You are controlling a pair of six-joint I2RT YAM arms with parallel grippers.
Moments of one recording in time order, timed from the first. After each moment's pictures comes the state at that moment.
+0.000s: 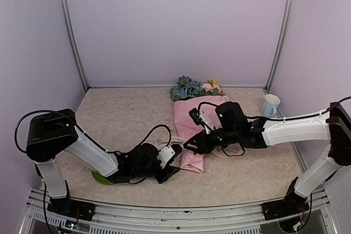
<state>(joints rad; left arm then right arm) -1.11 1.85 0.64 0.64 -0.13 0.01 0.85 1.47 0.81 0.08 -0.32 0.30</state>
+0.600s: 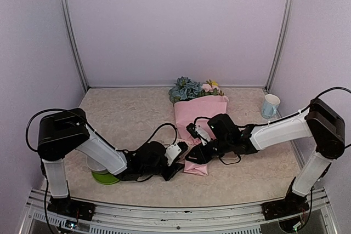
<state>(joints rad) -1.10 1.96 0.75 0.64 -0.12 0.01 0.89 1.68 0.82 0.11 -0.33 0.32</state>
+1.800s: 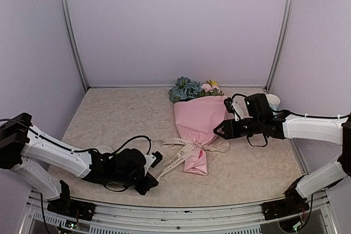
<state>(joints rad) -1.19 1.48 0.55 0.07 -0.04 -0.47 0.58 1.36 0.78 -0.06 -0.33 0.31</state>
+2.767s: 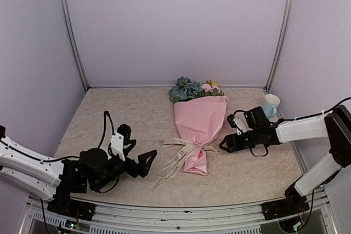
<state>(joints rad) -1.35 1.11 0.37 0.51 -0.66 -0.32 0.48 1.49 0.64 -0.03 -0.27 0.24</state>
